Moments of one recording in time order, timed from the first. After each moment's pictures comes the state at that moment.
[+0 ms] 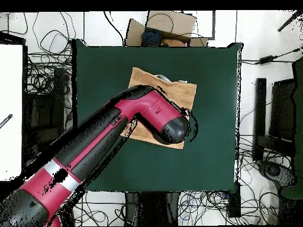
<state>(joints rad) 0.37 0.17 -1.16 1.09 -1.56 -0.96 3.92</state>
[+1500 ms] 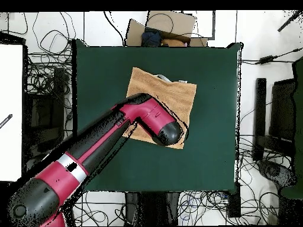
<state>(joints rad) 0.38 0.26 -1.09 1.09 -1.47 -0.99 3.92</state>
